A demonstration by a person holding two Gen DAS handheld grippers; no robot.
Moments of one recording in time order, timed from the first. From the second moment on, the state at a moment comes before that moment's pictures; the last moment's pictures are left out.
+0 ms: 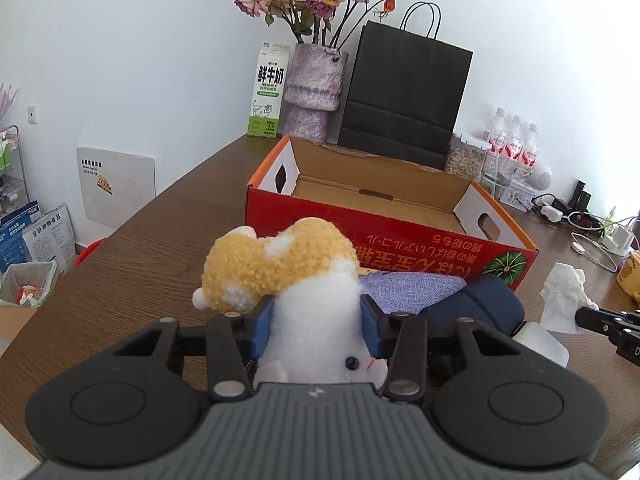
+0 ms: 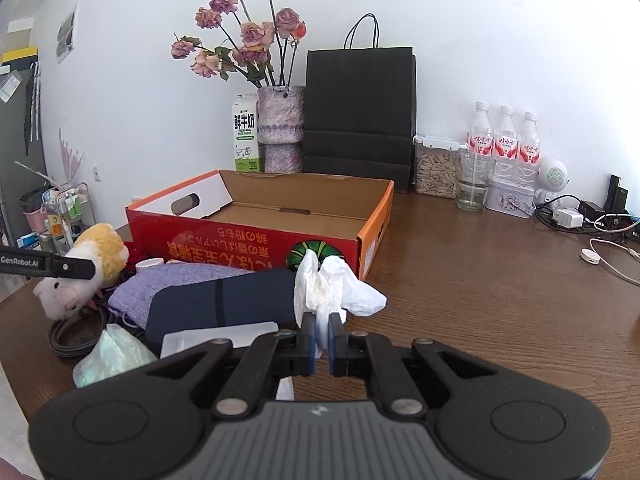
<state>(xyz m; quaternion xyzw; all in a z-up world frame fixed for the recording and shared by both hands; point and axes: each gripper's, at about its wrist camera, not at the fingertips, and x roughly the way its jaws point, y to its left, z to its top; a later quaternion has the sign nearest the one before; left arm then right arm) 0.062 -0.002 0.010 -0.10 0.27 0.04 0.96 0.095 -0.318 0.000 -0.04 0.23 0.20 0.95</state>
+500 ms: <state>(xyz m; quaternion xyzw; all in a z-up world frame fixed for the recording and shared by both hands) 0.061 0.010 0.049 -0.13 0.20 -0.02 0.97 0.111 -0.273 0.039 -0.03 0.18 0.22 0.96</state>
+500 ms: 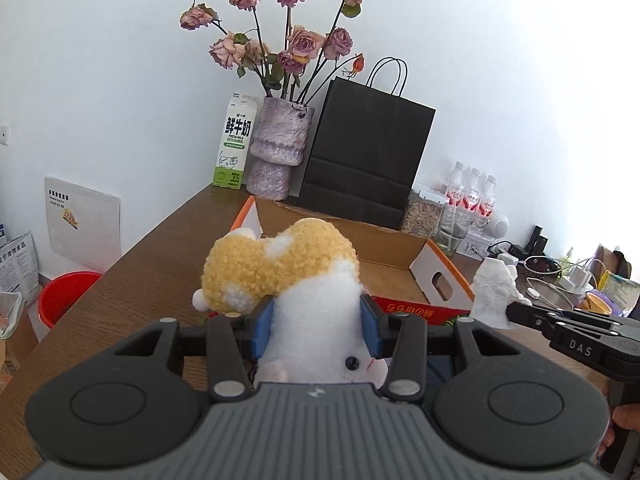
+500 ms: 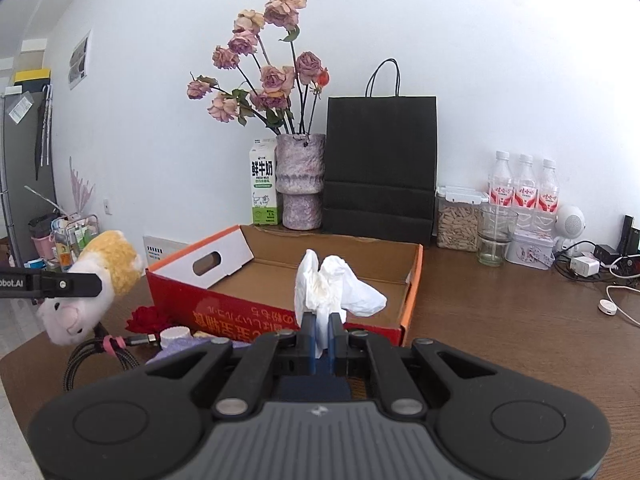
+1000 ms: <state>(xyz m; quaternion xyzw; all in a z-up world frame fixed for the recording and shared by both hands) 0.077 0.034 0.001 -0.13 0.26 0.00 0.96 0.117 -0.248 0.023 -0.02 0.21 0.24 0.95</state>
